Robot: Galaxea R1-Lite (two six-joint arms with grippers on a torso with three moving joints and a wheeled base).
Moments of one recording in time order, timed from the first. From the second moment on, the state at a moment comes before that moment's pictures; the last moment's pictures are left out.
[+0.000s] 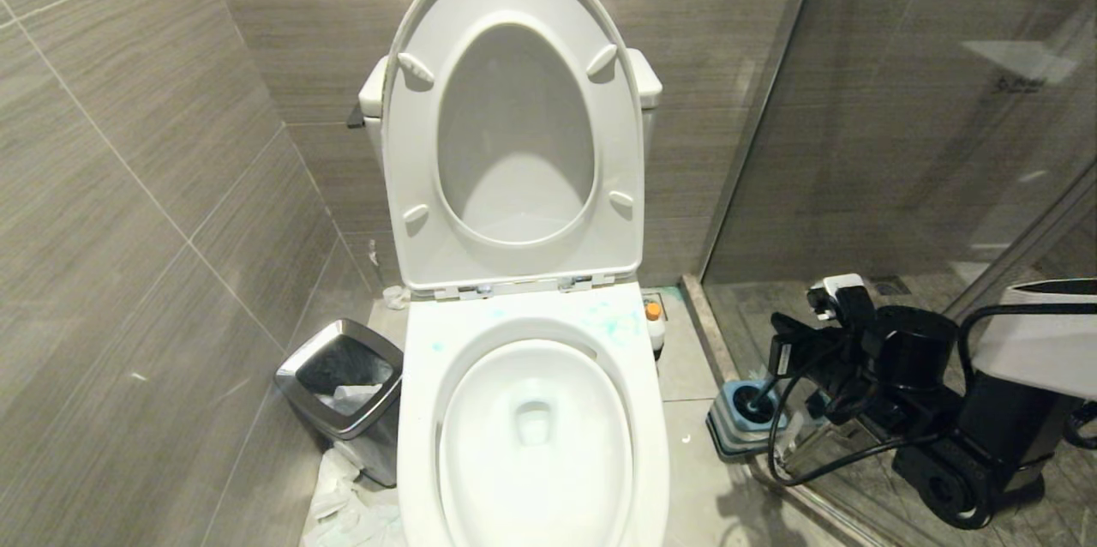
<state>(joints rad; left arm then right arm) 0.00 0.00 -0.01 0.01 -0.01 0.05 0.17 2.20 -0.54 -1.50 -0.08 -0.03</state>
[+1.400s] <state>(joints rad) 0.00 0.00 -0.01 0.01 -0.02 0.05 0.10 2.16 -0.40 -1.51 -0.08 -0.03</state>
